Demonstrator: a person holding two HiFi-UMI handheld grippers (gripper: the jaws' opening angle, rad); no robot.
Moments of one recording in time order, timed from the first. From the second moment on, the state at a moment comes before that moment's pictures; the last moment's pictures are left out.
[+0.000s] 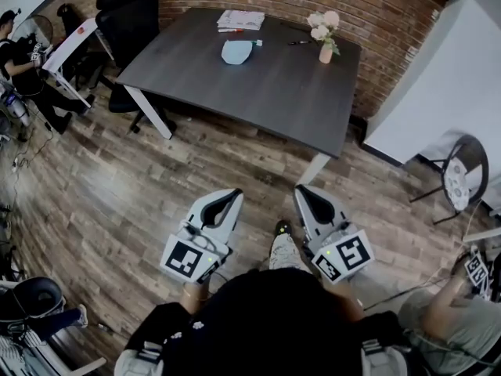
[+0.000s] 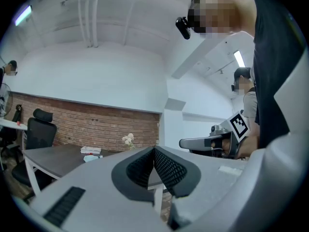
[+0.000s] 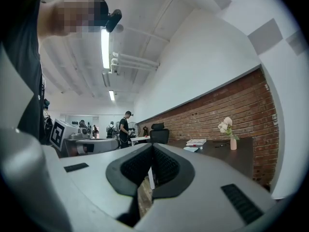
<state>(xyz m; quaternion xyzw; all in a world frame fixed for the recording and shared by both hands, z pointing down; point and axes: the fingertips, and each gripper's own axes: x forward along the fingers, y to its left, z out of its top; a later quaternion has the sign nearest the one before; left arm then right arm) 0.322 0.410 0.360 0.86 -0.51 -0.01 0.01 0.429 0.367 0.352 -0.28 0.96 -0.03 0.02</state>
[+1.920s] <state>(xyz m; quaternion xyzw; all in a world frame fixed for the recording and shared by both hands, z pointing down) 0.300 0.138 0.367 0.80 -0.60 0.01 0.03 0.429 0.074 0.383 -0.22 0.97 -0.08 0.01</state>
